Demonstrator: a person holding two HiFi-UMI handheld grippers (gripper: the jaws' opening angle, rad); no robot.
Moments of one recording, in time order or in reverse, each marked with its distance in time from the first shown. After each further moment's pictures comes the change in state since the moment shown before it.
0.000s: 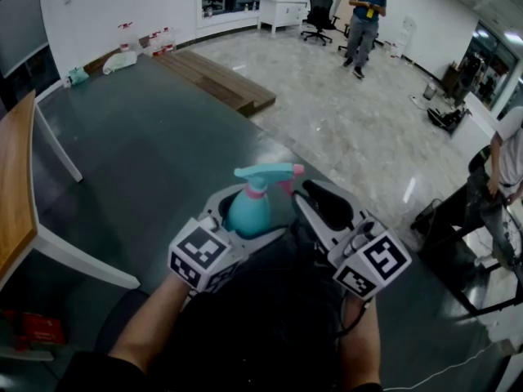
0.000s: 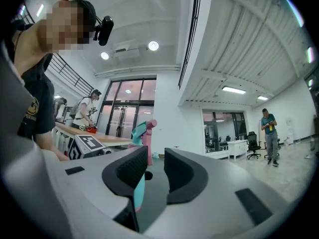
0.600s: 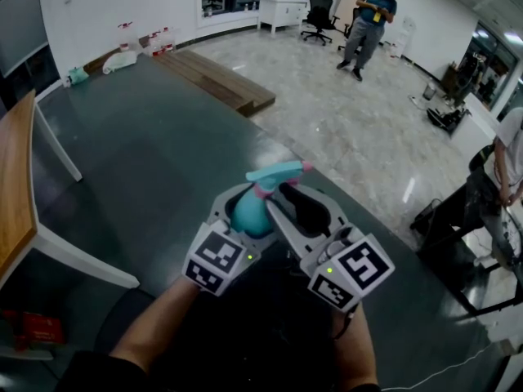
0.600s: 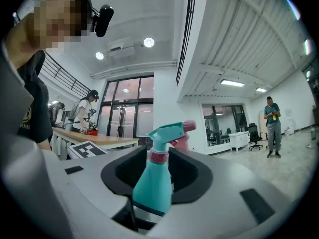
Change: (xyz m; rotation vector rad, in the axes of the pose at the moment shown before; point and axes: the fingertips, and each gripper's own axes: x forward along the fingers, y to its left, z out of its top) left arm 0.013 0.000 -0.005 0.036 0.047 0.113; right arm 0.023 0.036 0.000 0.061 0.037 0.003
